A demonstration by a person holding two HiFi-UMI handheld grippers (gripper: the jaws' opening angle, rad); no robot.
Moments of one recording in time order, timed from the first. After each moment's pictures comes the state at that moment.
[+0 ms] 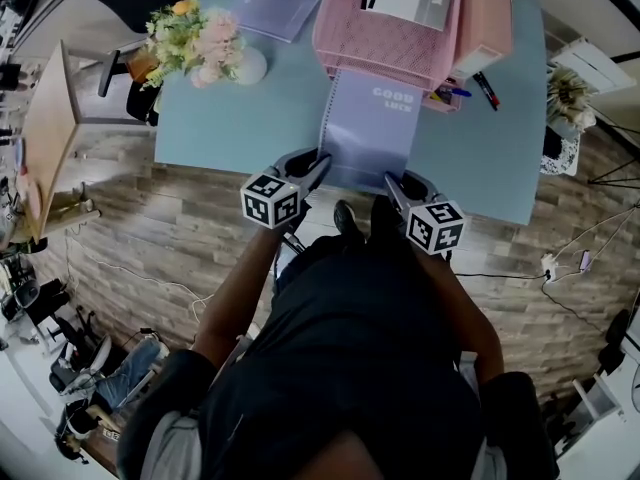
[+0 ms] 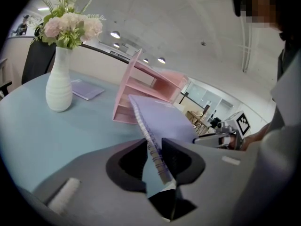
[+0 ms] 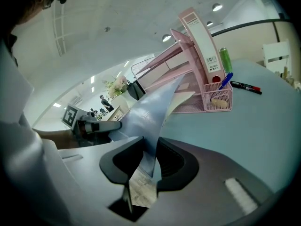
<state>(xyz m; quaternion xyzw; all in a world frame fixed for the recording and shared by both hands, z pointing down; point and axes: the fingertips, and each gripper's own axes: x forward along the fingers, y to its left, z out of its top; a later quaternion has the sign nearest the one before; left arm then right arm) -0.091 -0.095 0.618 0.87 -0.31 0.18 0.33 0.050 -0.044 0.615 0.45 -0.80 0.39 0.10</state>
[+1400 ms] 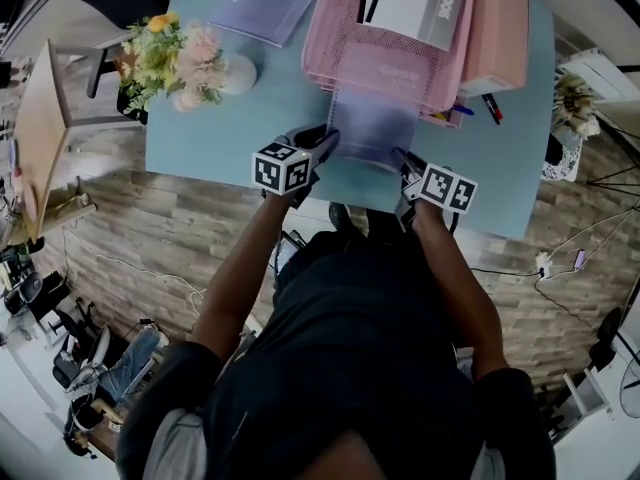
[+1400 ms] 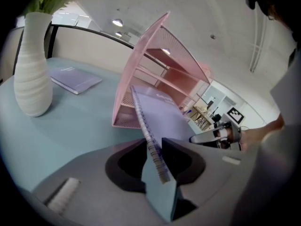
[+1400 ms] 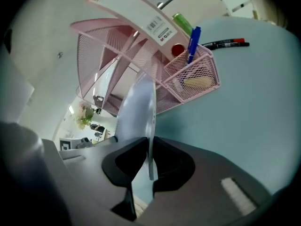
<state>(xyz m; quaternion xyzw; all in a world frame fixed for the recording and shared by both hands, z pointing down) -0.054 -0.182 0.667 0.86 -0.29 0.23 0.36 0.089 -0.131 0.678 0.46 -0.66 0.59 0.03</state>
